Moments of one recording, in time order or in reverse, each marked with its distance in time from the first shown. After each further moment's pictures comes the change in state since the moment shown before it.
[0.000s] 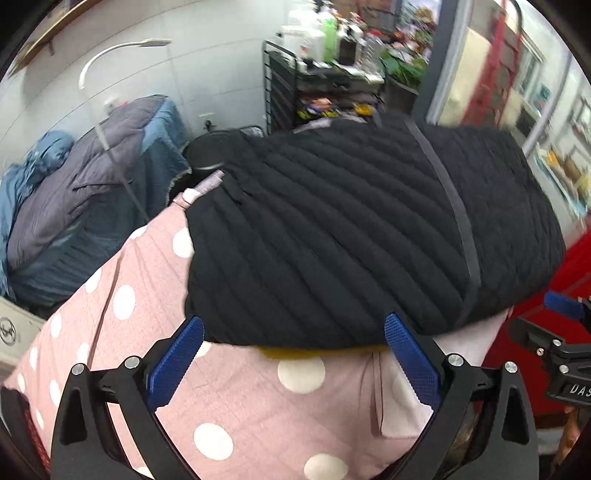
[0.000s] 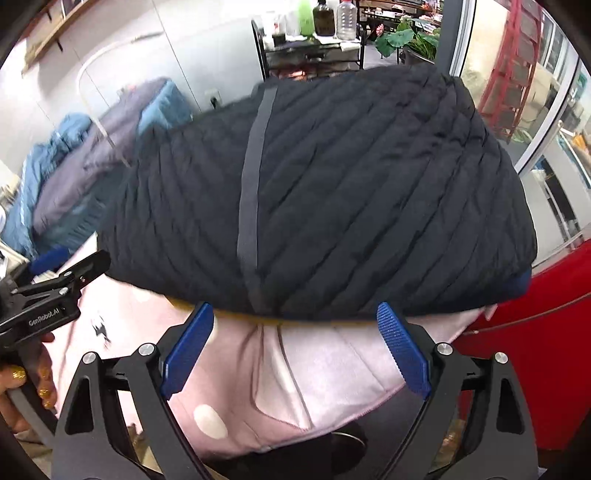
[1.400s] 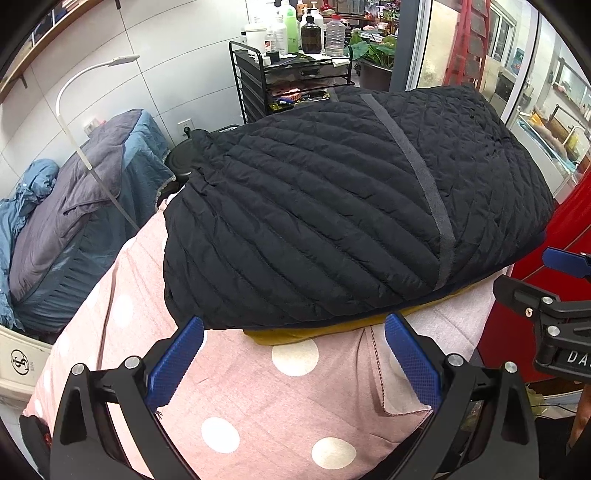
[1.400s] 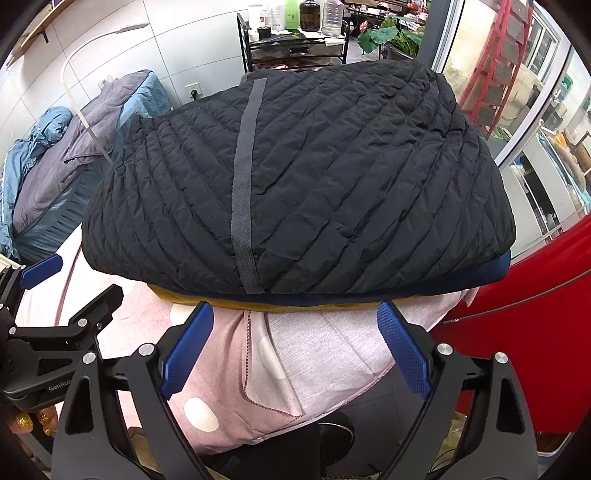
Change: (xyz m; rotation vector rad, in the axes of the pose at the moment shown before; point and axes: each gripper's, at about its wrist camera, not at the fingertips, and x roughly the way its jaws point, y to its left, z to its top) left arm -0.009 -0.026 -0.016 0.112 0.016 -0.002; right arm -0.008 0.007 -0.002 0.031 0.011 -0.080
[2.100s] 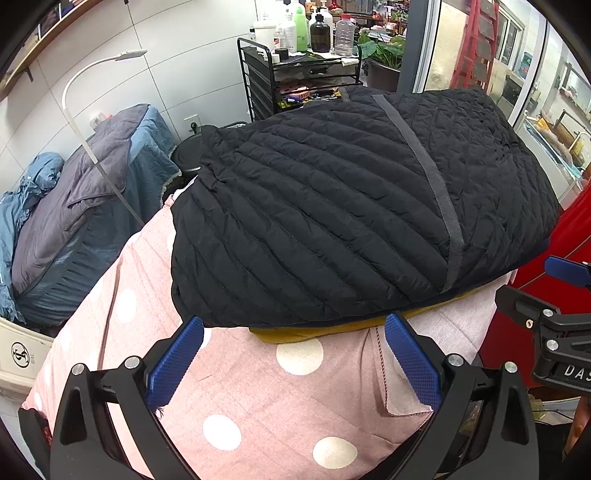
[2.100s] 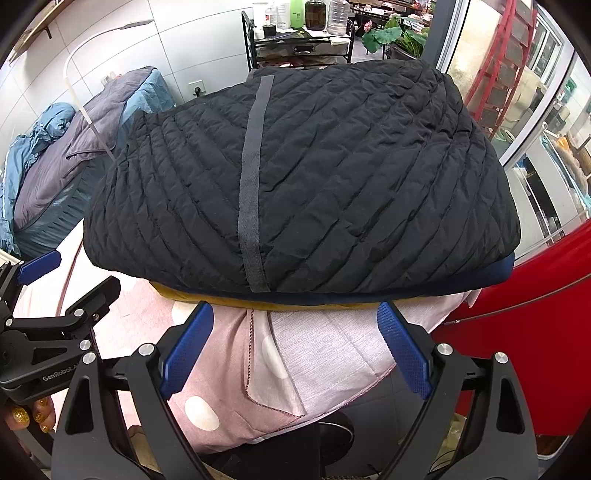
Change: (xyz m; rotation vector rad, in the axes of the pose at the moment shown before) left arm 0.001 0.004 0.002 -0.020 0.012 0.016; right arm 0.004 0.007 -0.004 -0.009 0.003 0.003
